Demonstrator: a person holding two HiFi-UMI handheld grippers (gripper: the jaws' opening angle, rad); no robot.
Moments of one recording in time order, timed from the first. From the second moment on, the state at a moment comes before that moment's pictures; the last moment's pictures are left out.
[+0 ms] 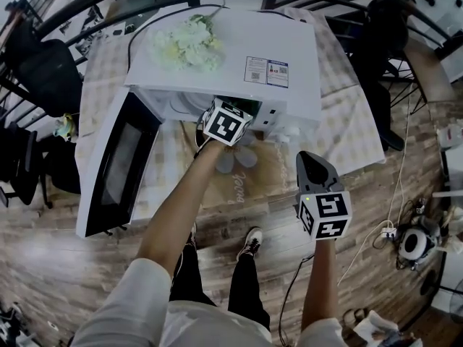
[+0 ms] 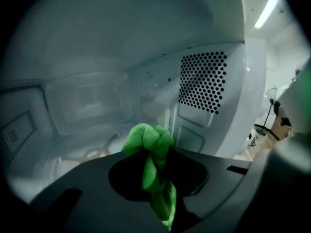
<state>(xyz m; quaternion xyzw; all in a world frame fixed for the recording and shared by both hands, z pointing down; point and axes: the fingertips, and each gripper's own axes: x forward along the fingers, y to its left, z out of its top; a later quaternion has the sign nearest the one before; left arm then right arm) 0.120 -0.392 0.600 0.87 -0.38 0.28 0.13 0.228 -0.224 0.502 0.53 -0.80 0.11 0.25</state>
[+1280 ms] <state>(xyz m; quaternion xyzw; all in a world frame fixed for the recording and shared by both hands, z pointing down) 0.024 -0.389 0.609 0.84 -0.43 0.31 0.12 0.206 -0.244 0.484 0.55 -0.80 0.11 0.22</state>
